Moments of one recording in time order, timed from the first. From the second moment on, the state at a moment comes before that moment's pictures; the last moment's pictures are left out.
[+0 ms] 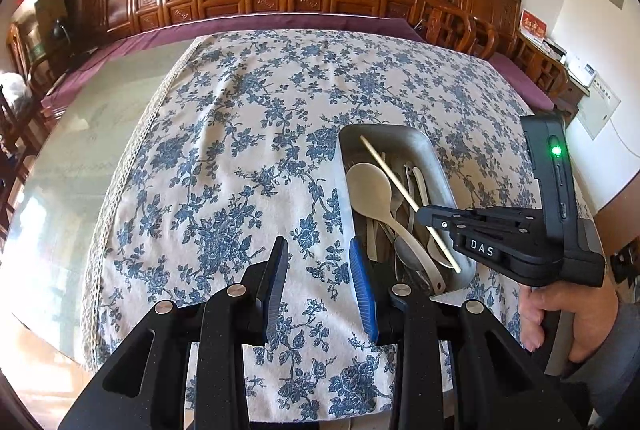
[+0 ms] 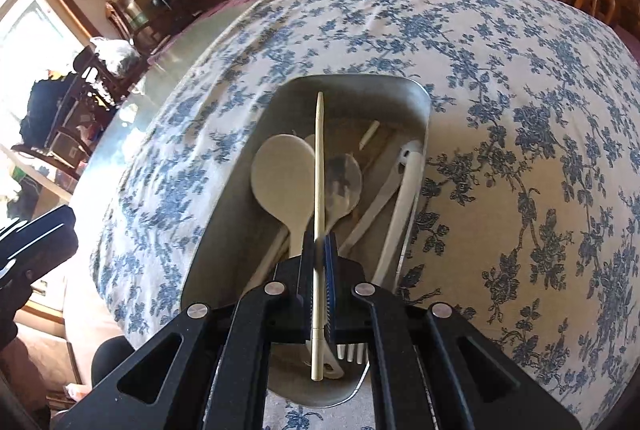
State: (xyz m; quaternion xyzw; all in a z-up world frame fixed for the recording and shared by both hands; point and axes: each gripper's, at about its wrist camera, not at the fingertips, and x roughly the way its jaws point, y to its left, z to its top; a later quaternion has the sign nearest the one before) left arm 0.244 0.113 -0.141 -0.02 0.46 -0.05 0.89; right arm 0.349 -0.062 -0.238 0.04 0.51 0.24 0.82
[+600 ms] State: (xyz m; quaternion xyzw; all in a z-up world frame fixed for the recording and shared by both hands) left arm 0.226 0.094 -0.129 -0.01 0.45 -0.05 0.89; right arm 0.295 -0.113 -0.185 0.01 0.43 0.22 0.88
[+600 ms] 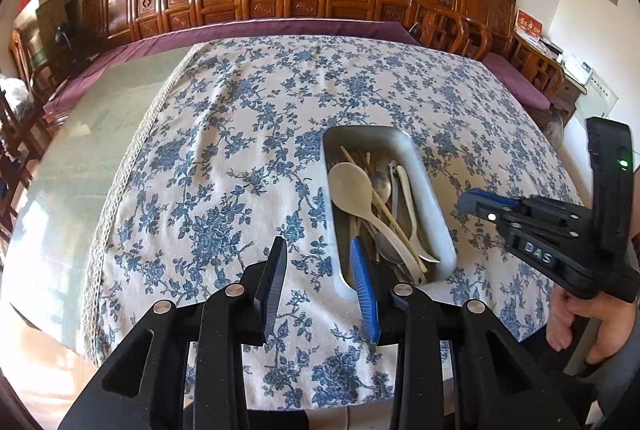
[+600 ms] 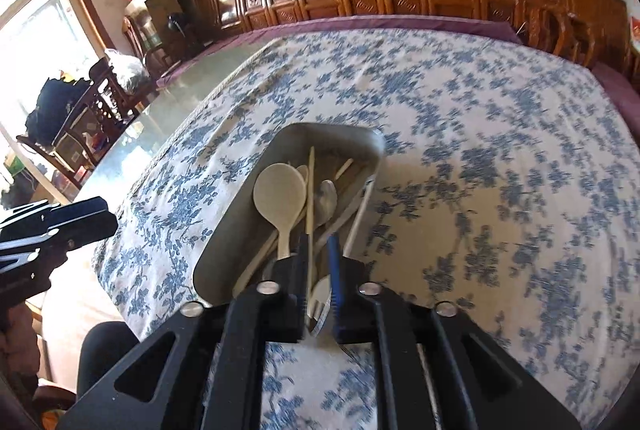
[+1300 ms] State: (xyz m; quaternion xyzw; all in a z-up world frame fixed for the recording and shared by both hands) left arm 0.145 0.031 -0.090 0.01 0.39 -0.03 0.92; right arm 0.165 -0.216 -0.105 0.00 0.32 0.10 0.94
